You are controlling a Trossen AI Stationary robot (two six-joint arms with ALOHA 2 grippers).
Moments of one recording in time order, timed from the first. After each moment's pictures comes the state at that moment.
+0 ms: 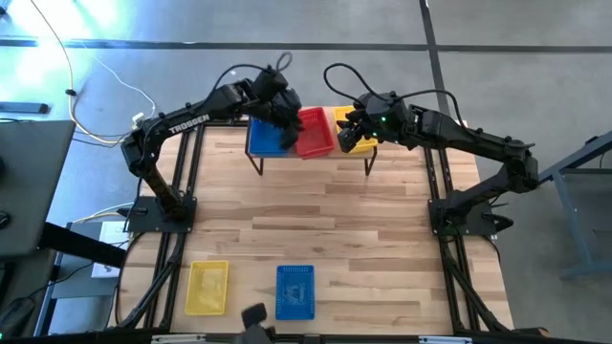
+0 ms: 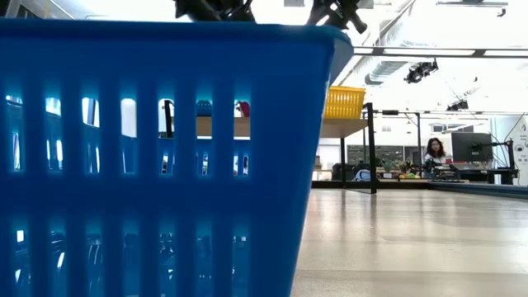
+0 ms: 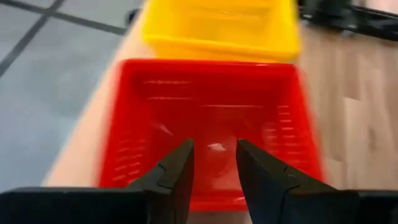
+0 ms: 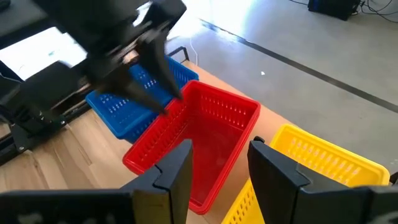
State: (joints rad) left arm 0.67 1.69 1.63 -0.74 0.23 0.19; right arm -0.29 1.39 1.48 -0.63 0.32 0.34
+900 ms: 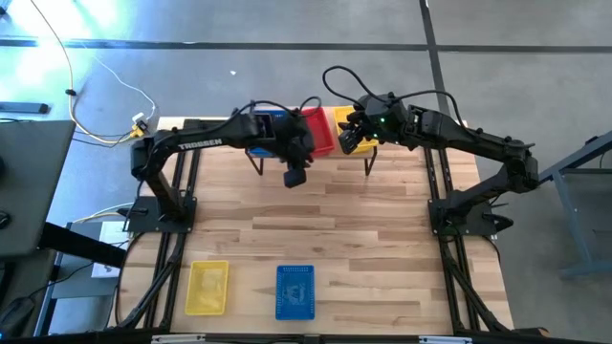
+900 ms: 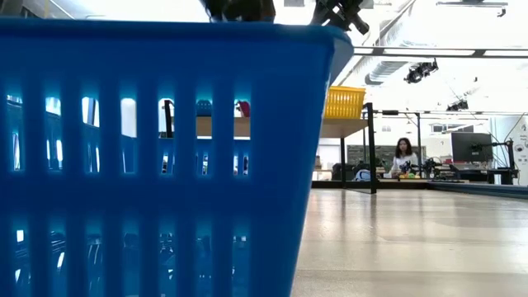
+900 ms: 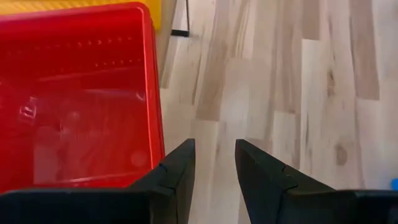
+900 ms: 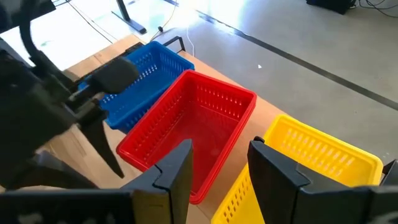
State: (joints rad) left arm 0.38 1.73 1.63 -0.86 0.07 0.11; right arm -0.29 1.39 1.48 -0.67 0.33 0.33
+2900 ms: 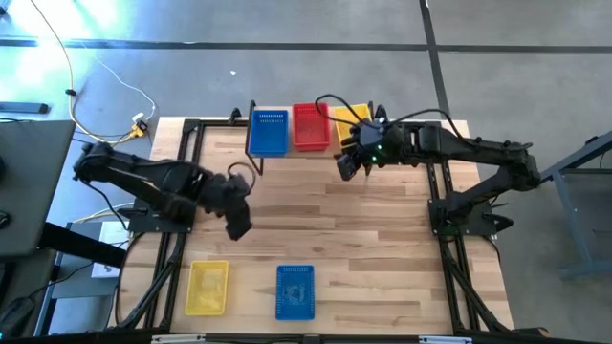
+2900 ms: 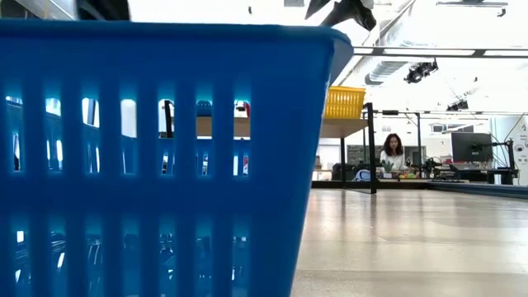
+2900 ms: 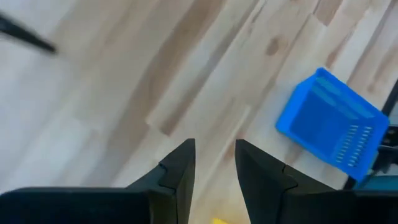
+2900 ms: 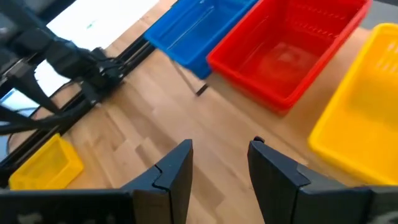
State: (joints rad) left arm -0.14 1.23 1.24 -1.17 -0.16 -0.84; right arm -0.10 1.39 1.48 -0.78 0.24 0.63
